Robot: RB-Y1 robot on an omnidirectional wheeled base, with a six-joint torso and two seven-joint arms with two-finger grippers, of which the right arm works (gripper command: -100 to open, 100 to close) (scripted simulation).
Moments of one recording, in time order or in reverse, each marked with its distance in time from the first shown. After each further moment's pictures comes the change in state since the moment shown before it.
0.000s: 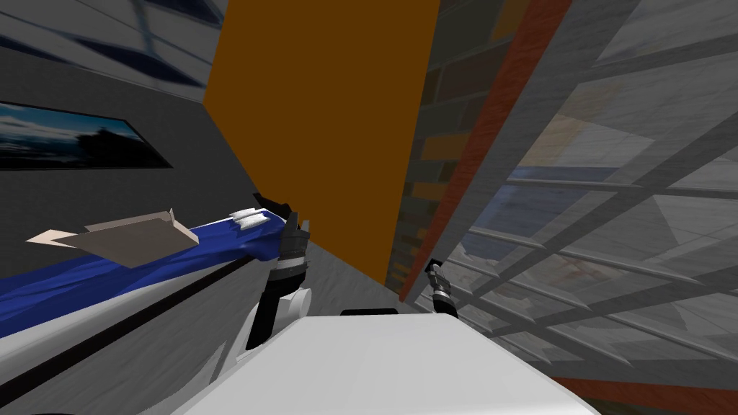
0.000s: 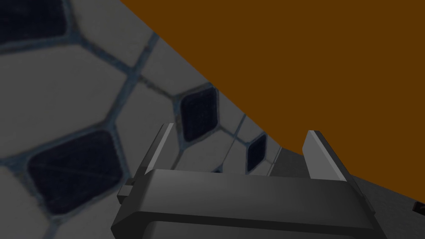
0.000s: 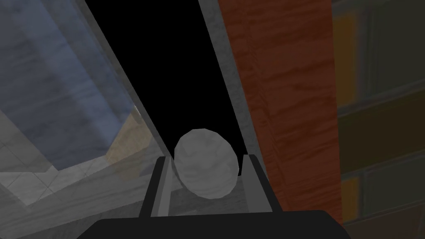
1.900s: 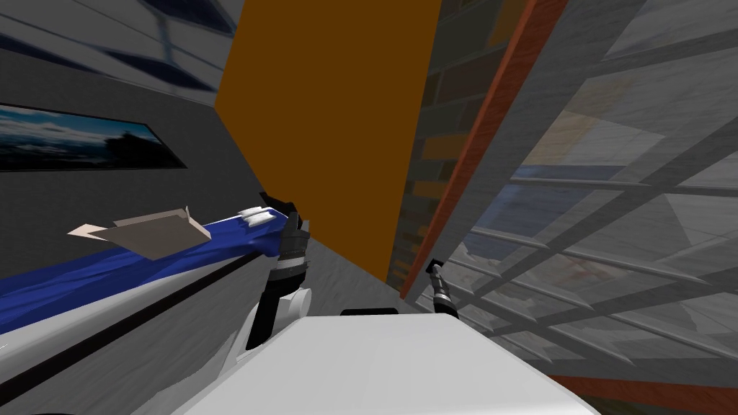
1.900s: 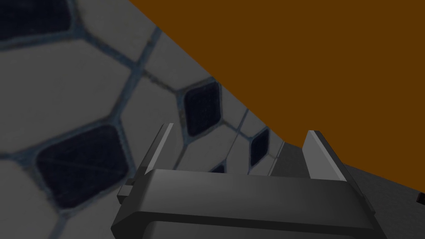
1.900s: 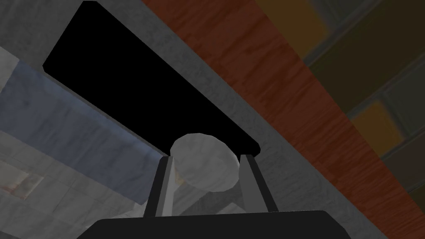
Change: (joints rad) arm 0.046 0.008 0.016 -0.050 0.000 0.008 -0.466
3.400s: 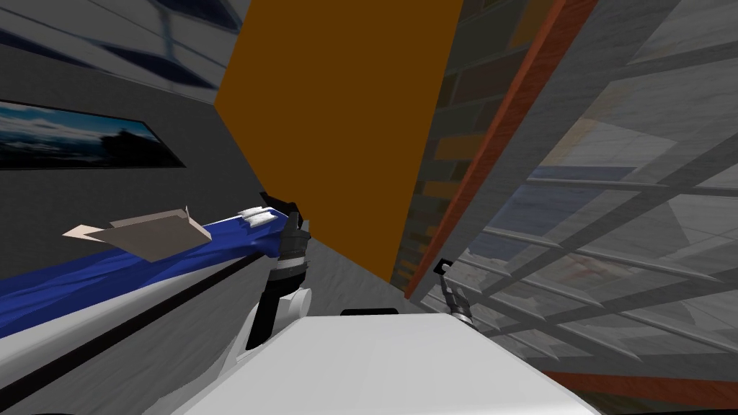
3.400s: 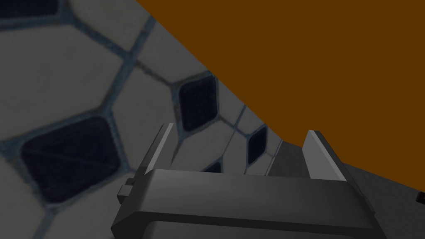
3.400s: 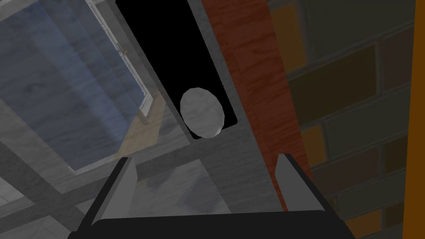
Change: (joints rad) arm 0.132 -0.057 -0.024 -0.010 0.066 -0.089 0.239
